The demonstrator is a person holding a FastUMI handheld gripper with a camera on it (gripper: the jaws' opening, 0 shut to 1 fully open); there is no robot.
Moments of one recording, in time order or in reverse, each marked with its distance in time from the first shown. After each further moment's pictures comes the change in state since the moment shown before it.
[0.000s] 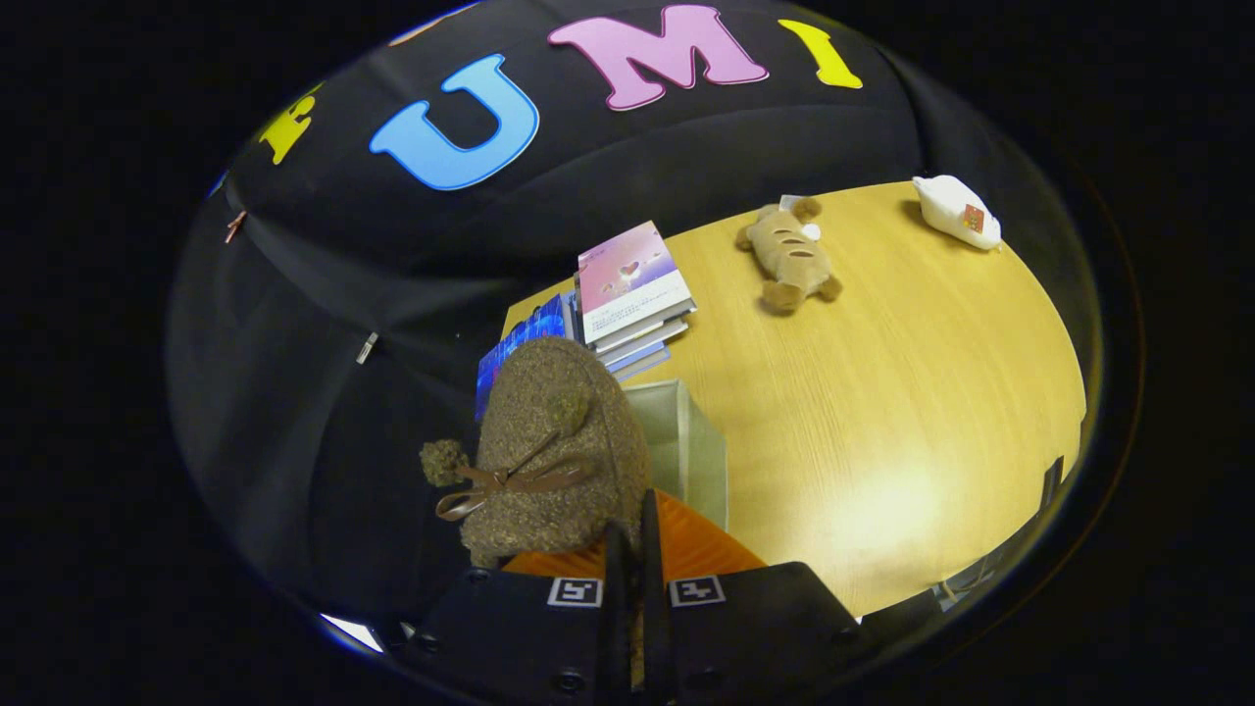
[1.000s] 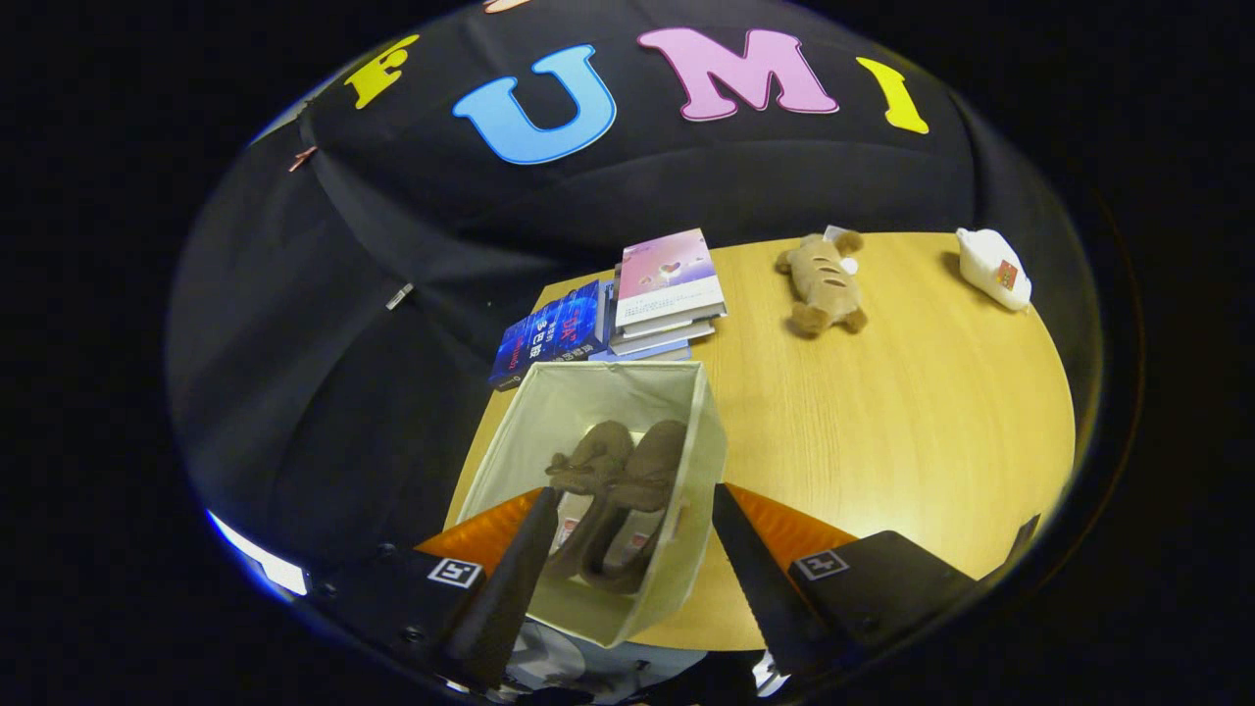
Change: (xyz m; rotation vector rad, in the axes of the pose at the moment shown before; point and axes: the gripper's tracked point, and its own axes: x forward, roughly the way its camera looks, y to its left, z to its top) arm -0.043 -0.027 -0.011 -0.226 -0.076 0.068
